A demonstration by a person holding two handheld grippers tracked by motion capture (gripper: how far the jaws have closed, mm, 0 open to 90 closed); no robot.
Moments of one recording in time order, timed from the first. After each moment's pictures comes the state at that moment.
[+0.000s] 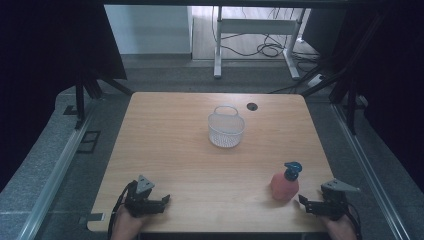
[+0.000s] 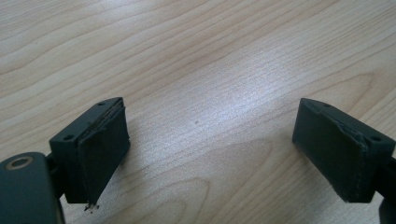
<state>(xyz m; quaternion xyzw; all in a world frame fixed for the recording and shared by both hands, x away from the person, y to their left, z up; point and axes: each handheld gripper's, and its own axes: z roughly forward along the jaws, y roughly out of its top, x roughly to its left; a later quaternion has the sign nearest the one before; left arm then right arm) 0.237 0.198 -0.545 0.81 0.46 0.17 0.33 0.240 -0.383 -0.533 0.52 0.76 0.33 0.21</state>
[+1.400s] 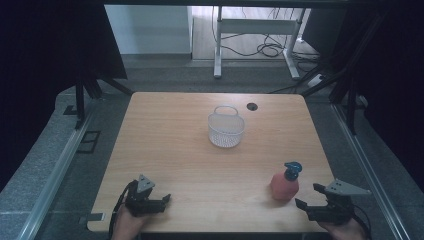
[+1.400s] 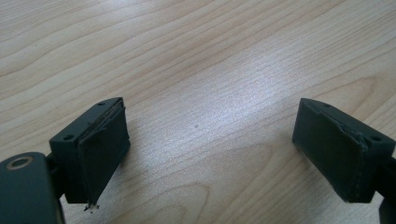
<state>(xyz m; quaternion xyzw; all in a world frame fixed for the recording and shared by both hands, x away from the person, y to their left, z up) 0.239 0.196 -0.545 0.81 0.46 0.17 0.33 0.214 -0.356 -0.472 0.43 0.79 0.40 0.17</state>
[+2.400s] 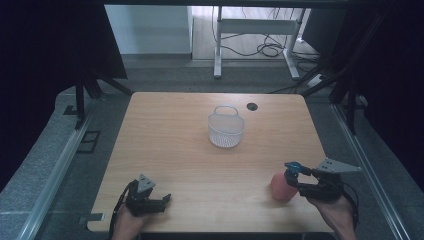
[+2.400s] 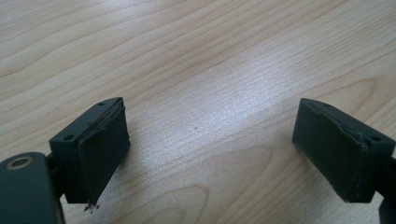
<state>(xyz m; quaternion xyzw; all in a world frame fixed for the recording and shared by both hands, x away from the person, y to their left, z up) 0.239 0.195 -0.545 0.80 0.46 0.17 0.33 0.257 -0.331 -0.442 0.39 0.79 0.44 0.16</state>
